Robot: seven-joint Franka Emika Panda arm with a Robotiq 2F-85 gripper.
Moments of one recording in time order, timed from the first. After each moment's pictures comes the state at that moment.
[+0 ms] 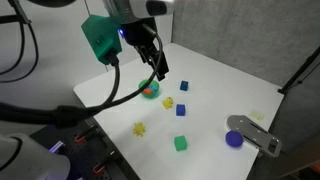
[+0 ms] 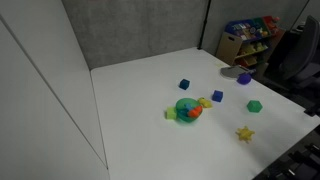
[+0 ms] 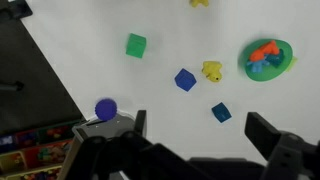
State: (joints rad) arm -0.17 -0.62 -0.23 -2.53 -0.03 2.19 -0.07
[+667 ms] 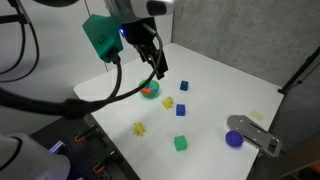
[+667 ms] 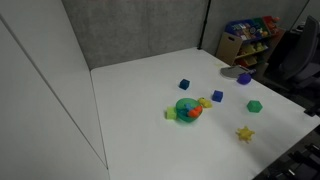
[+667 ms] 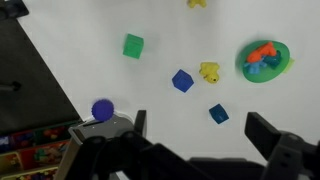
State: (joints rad) arm -0.17 -0.61 -0.21 -2.53 -0.02 2.19 -0.07
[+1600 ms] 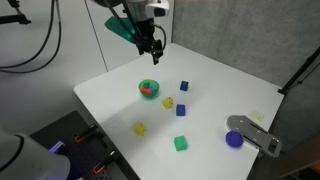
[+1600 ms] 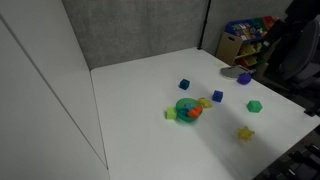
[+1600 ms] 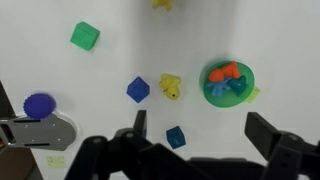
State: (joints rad) arm -0.02 -0.26 -0.05 -2.33 0.03 2.21 -0.02
